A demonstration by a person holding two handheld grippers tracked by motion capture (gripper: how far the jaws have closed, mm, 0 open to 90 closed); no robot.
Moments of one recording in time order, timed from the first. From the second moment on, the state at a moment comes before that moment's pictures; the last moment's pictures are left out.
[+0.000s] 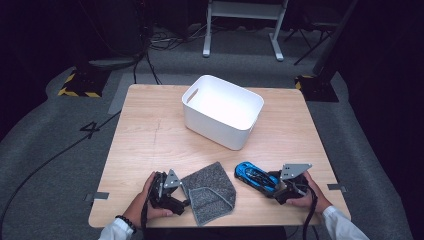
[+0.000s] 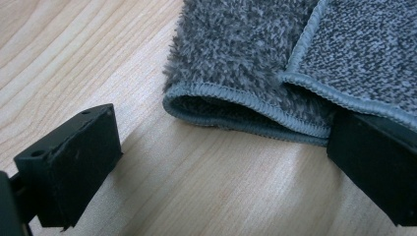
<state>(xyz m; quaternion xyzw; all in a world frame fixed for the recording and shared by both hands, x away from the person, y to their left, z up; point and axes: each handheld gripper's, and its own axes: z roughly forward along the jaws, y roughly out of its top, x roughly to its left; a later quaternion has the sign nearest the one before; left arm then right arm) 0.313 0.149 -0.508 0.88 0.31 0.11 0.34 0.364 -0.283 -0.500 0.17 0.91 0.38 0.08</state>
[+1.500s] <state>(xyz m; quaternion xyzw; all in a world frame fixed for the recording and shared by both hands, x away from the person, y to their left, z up) 0.324 0.140 -0.508 0.88 0.32 0.12 0.34 0.372 -0.288 -0.499 0.23 0.90 0.36 0.11</state>
